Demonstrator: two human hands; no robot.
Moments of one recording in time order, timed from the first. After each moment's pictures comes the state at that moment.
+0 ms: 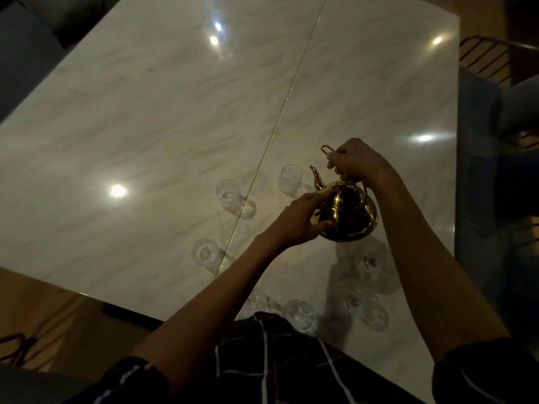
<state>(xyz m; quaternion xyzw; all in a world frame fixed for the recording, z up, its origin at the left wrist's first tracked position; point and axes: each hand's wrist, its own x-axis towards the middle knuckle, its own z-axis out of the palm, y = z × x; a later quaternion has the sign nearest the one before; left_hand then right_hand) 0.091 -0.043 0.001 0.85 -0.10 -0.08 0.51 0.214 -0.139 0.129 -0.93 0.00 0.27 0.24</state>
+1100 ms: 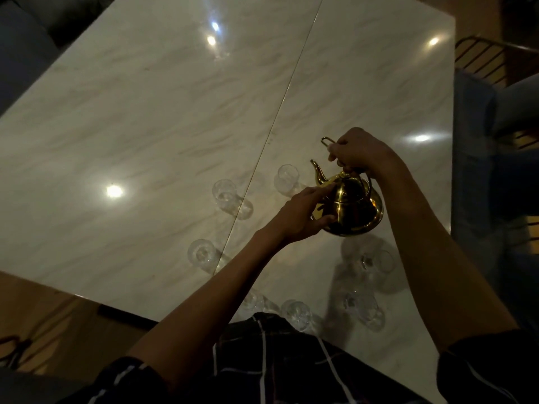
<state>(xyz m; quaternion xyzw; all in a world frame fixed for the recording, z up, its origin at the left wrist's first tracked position) 0.100 -0.046 0.011 0.85 -0.11 -0.06 0.50 0.219 -0.137 0.152 -0.93 -0.01 0.28 0.23</state>
